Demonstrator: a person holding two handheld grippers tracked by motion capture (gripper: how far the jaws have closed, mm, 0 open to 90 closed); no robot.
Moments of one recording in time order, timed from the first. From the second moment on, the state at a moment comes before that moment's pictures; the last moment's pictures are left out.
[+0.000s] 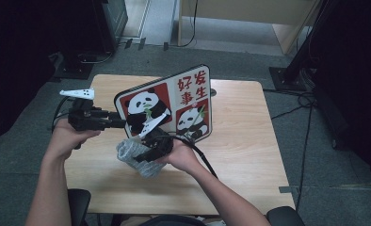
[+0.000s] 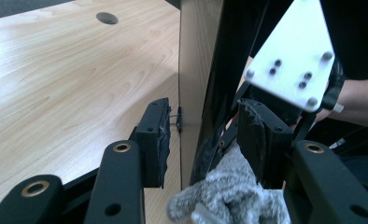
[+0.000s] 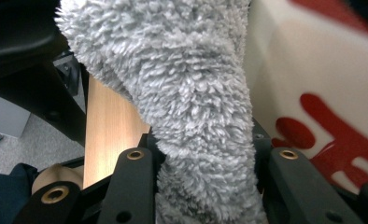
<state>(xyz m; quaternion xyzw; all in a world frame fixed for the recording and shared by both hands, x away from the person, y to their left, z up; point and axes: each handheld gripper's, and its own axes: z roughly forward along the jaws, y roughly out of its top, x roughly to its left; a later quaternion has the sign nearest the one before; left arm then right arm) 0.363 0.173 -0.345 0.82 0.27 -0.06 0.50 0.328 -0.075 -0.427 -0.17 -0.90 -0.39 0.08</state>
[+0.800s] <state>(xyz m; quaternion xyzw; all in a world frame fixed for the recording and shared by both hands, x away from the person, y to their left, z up) 0.368 0.160 -0.354 0.82 0.27 -0.09 0.50 0.324 -0.081 -0.466 -0.18 -0.90 -0.39 0.10</state>
